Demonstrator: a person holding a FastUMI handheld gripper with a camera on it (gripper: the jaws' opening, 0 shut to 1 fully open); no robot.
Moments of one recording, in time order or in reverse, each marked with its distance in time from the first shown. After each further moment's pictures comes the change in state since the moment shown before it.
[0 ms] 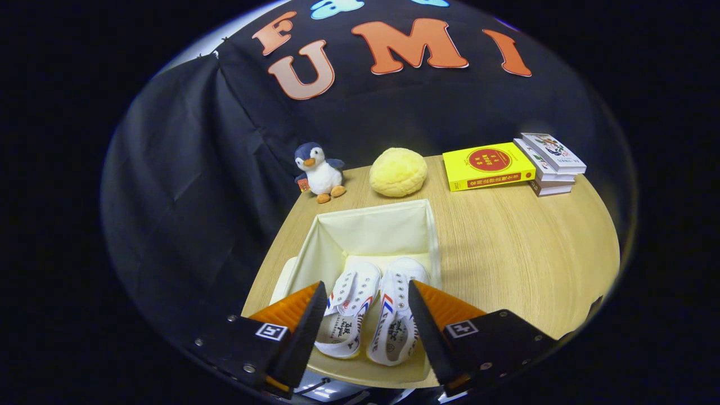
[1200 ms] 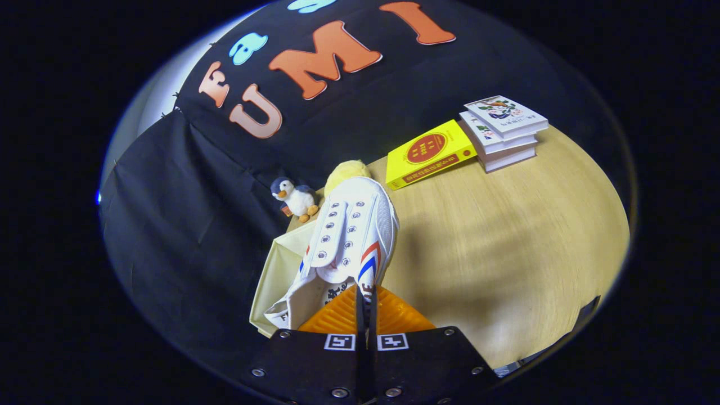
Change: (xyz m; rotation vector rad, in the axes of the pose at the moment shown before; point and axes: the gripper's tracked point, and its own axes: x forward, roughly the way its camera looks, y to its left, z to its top) arm -0.050 -0.142 0.018 0.219 0.030 0.170
